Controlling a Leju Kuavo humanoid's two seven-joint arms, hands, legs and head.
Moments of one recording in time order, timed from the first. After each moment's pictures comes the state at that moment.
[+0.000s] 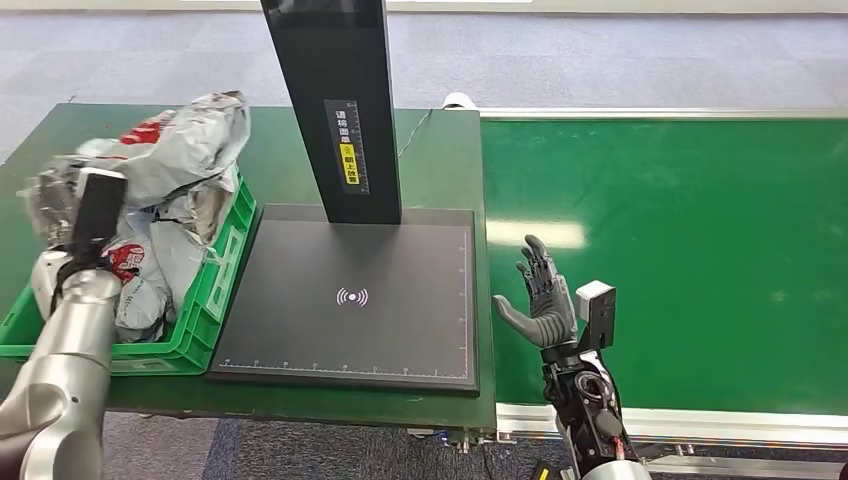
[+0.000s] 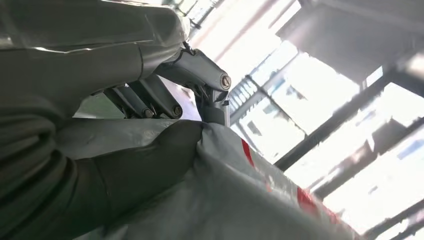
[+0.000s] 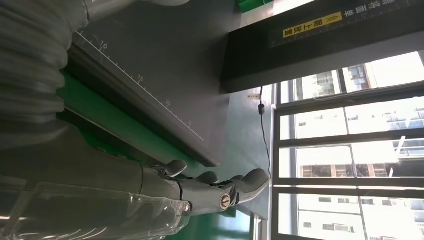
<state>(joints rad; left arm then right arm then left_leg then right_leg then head) -0.78 0.22 0.23 -0.64 -0.66 0.35 -0.40 -0.42 0.13 -0.11 -0.69 0.10 0.30 -0.66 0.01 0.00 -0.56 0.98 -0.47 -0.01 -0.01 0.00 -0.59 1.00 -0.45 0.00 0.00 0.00</state>
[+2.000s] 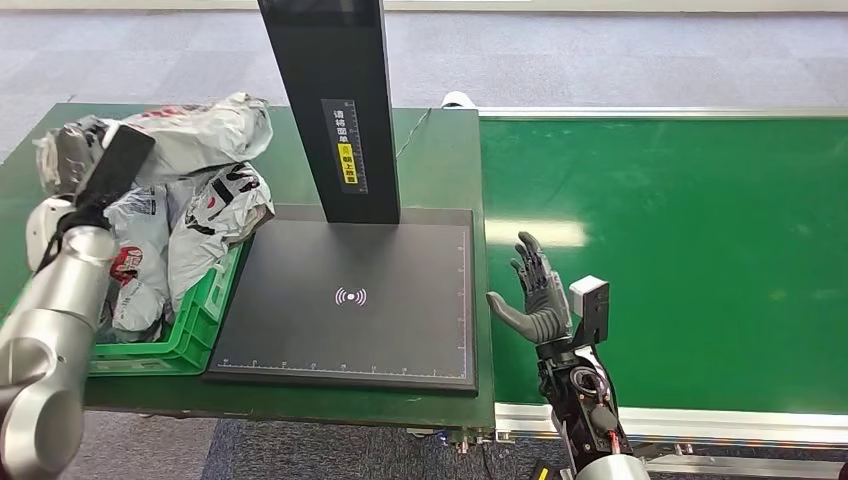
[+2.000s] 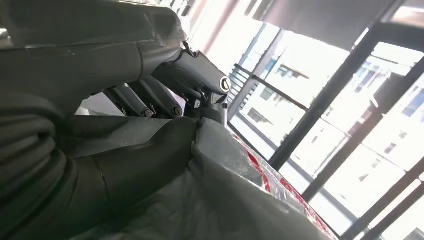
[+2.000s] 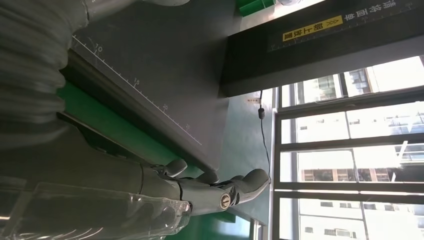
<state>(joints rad) -0.96 0.29 0.10 -0.53 -0.75 0.27 -0.25 -0.43 0.14 -0.10 -0.67 0.11 0.29 -0.66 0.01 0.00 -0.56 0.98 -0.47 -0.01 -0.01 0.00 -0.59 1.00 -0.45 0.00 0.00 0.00</state>
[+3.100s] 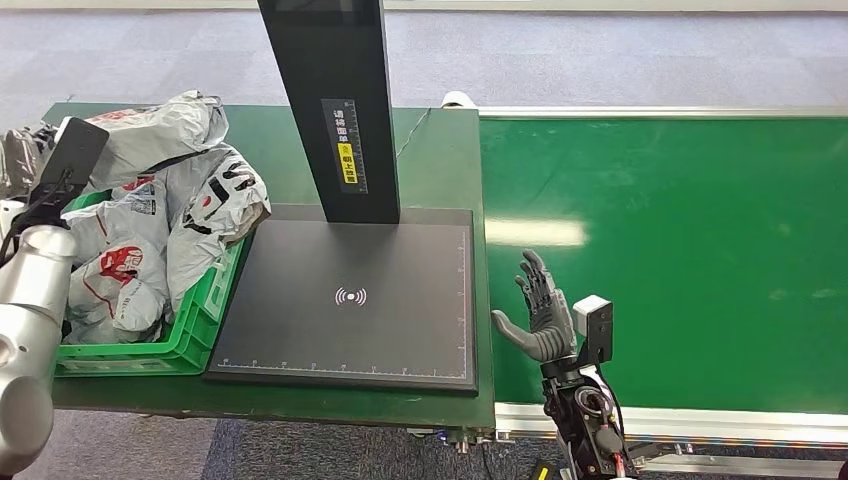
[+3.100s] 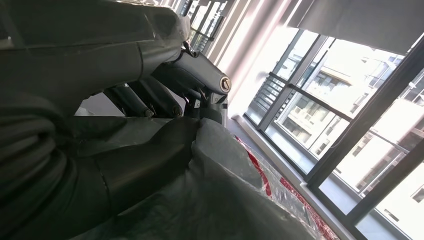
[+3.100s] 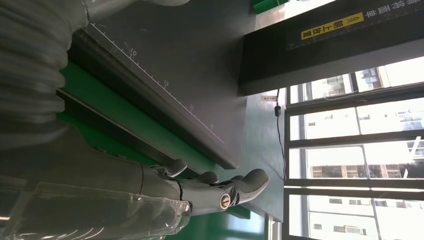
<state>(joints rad) -0.99 0.36 0.18 -0.44 -0.79 0.28 -0.21 -0.36 0.13 -0.10 -0.73 0.11 0.29 -0.65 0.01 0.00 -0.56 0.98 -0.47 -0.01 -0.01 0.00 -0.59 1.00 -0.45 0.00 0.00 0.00</state>
